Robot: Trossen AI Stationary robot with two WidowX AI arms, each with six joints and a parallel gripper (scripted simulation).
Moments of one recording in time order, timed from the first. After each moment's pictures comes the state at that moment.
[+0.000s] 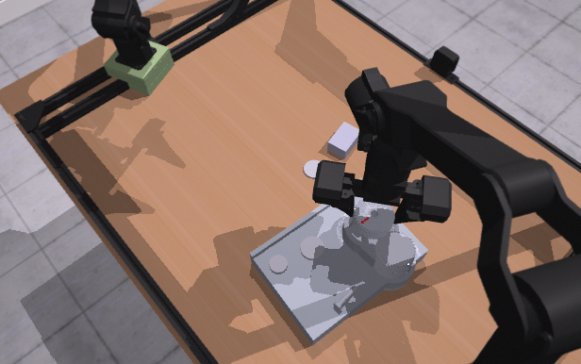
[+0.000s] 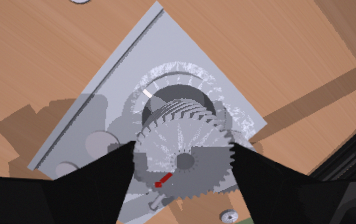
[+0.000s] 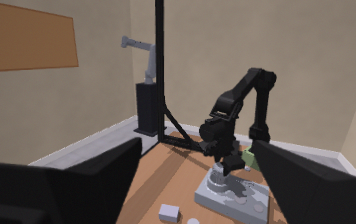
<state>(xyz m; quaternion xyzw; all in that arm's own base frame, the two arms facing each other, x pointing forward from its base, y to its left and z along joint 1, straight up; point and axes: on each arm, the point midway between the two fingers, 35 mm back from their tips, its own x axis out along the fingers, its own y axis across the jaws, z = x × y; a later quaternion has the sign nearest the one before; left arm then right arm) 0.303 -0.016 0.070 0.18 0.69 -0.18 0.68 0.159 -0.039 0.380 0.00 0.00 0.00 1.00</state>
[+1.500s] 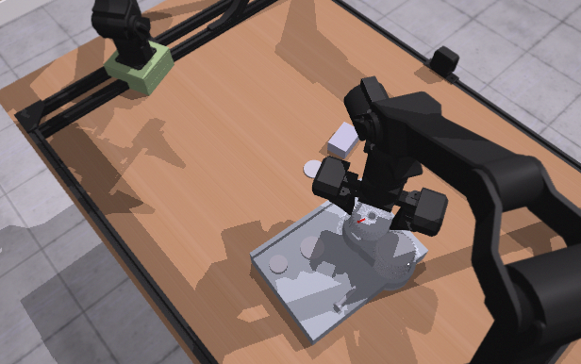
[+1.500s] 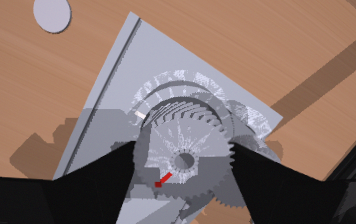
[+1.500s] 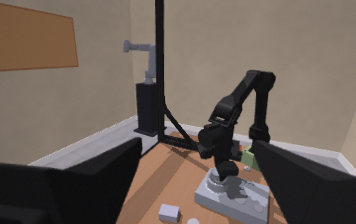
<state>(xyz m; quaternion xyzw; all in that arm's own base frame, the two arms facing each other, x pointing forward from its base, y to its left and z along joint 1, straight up) 0.308 -0.017 0.050 0.25 0.66 -0.25 0.66 0.159 -0.039 0.380 0.00 0.00 0.00 1.00</state>
